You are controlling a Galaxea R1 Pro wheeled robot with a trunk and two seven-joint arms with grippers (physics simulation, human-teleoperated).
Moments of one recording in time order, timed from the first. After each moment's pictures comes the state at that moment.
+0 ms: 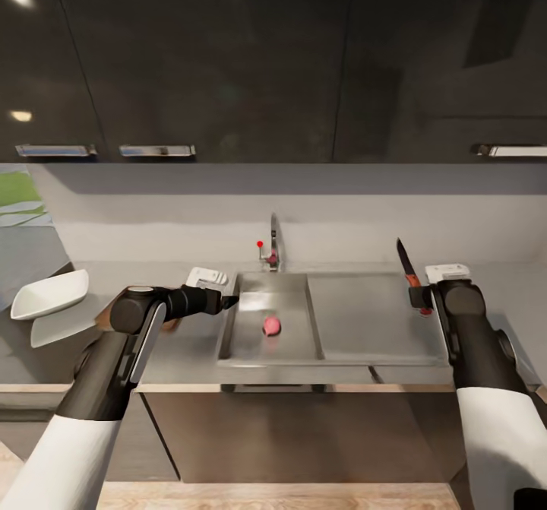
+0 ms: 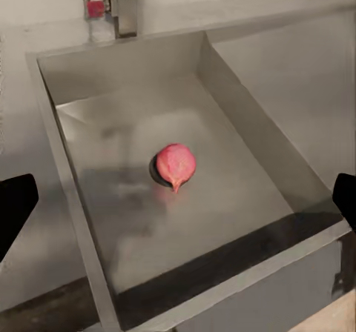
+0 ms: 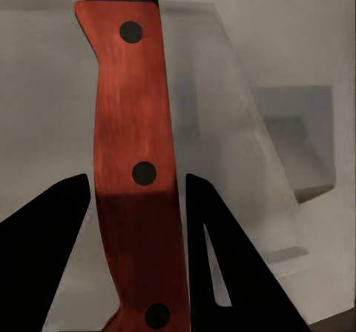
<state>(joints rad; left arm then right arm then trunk) -0.70 0.04 -0.12 -1.49 0.01 1.01 -0.41 -0.78 -0.13 -0.16 -1.31 0.37 1.04 0.14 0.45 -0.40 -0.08</state>
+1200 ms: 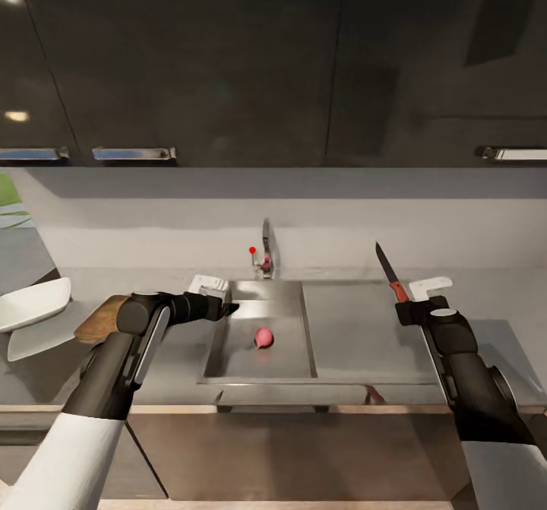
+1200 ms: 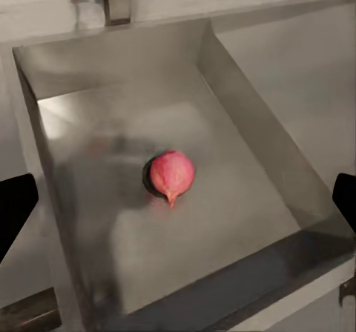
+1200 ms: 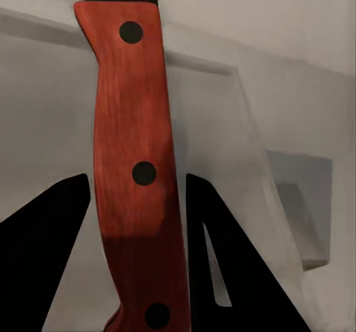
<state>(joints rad) -0.70 0.04 -0.12 -1.42 0.00 1.00 -0.41 -0.60 -0.13 -0.06 -1.45 0.37 0.87 0.14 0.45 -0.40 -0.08</state>
